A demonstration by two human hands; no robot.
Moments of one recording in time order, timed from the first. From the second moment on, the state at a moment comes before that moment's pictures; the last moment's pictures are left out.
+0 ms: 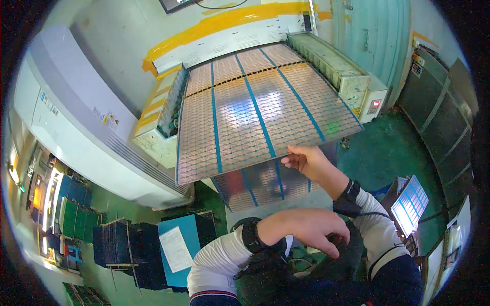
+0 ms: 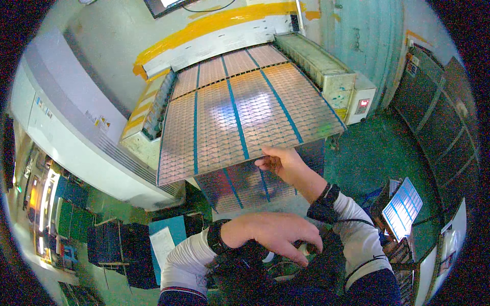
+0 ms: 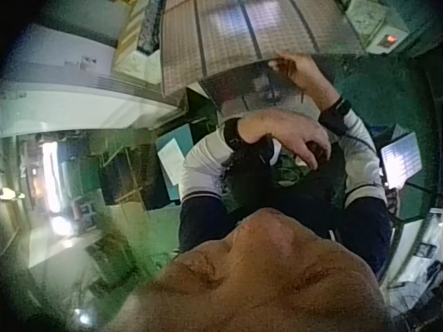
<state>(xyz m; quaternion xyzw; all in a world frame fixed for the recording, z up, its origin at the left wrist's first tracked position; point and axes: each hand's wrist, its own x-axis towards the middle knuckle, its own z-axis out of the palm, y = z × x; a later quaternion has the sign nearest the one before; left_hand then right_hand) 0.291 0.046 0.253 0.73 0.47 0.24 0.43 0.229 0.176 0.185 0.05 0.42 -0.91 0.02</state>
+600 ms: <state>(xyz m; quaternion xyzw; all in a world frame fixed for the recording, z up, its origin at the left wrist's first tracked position) 0.288 0.045 0.258 0.74 0.46 0.25 0.42 0.183 0.181 0.176 0.06 0.42 -0.90 0.04</state>
